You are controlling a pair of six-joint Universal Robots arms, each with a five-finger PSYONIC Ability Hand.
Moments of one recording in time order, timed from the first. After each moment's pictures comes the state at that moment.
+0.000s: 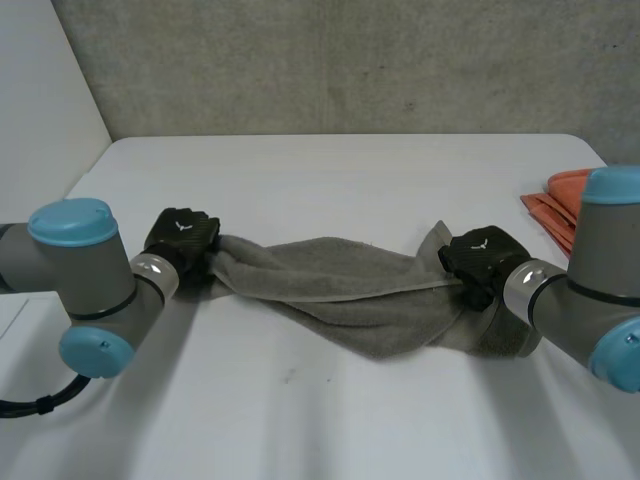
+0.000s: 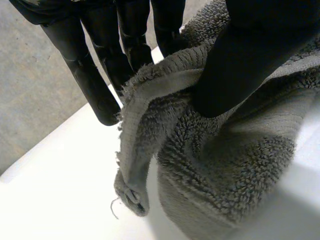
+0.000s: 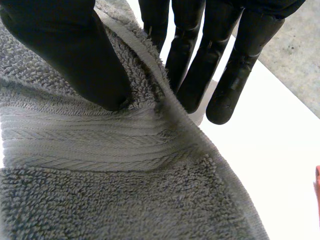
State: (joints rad) left arm 4.42 -2.24 -1.45 3.44 -1.47 3.56; right arm 1.87 -1.05 1.46 0.09 1.36 2.58; left_hand 1.10 1.19 1.19 1.20 0.97; right_hand 0.97 1.17 1.18 1.19 0.98
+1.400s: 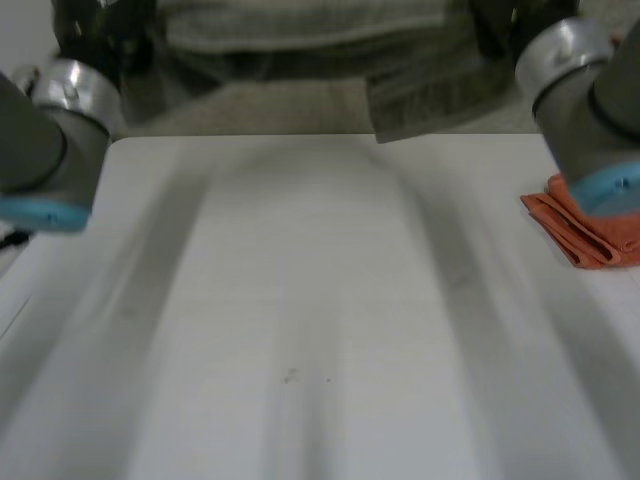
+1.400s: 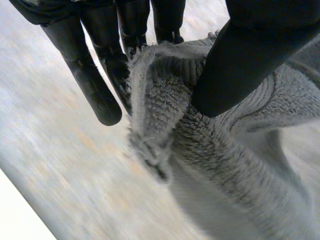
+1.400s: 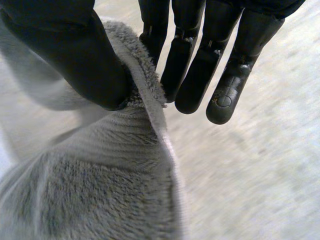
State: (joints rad) left arm 4.44 -2.02 -1.17 3.62 -1.45 3.59; right arm 1.97 -1.10 0.90 -0.09 1.47 2.55; left_hand 1.10 1.20 1.20 1.20 0.97; right_hand 0.97 1.17 1.18 1.19 0.98
